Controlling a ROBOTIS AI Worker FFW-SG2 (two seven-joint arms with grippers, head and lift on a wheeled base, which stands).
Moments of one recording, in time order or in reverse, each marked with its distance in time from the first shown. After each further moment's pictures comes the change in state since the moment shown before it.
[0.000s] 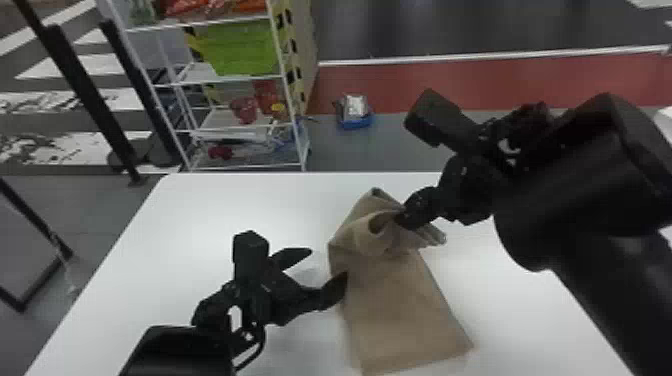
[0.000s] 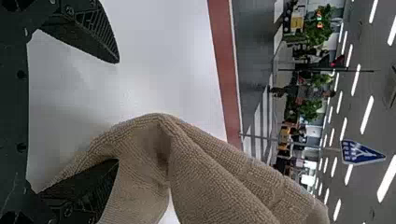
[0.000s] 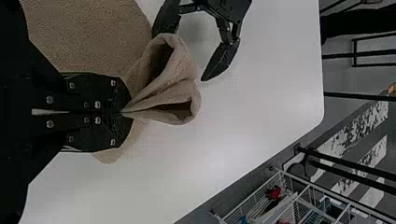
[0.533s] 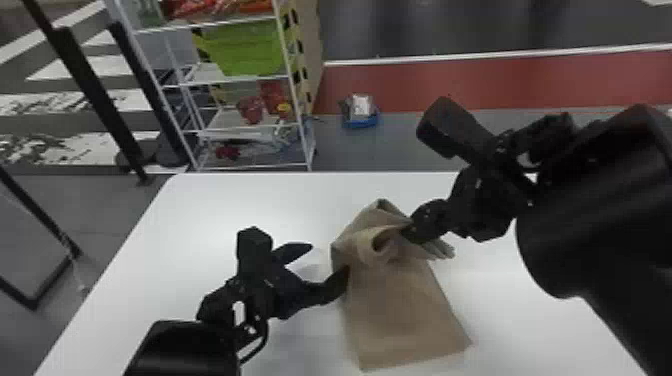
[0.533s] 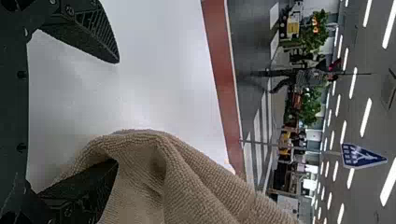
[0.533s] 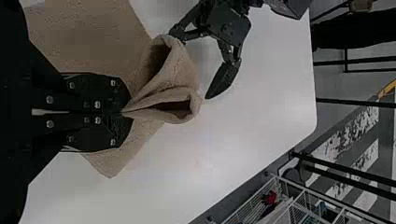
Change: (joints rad) left arm -0.020 0.000 0.018 0.020 -0.019 -0.017 0.005; right arm 0.050 -0.062 0.034 -0.134 -0.038 0.086 0.000
